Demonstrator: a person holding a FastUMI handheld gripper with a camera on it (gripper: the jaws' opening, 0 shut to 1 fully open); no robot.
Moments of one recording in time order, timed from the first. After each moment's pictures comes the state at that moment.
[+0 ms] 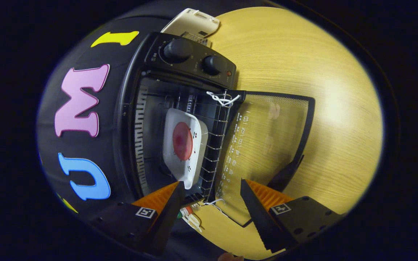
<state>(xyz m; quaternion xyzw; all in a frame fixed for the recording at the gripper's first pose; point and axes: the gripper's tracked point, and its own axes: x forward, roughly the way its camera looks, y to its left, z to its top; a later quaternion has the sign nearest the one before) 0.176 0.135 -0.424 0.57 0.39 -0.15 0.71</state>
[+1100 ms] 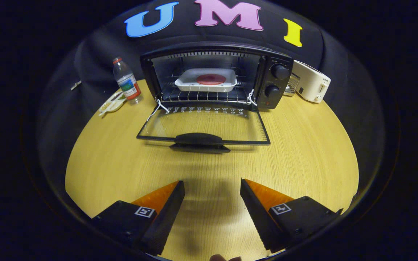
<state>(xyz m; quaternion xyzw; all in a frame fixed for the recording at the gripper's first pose) 0.026 0.081 -0.473 -0.05 0.46 0.07 0.88</state>
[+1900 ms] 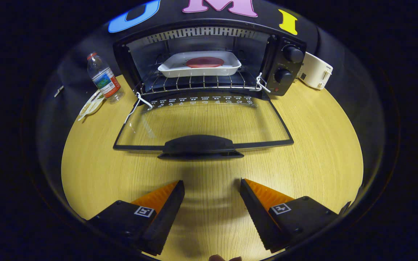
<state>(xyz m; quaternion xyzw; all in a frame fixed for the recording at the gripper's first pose) 0.072 0.099 -0.511 -0.01 0.50 0.01 0.87</state>
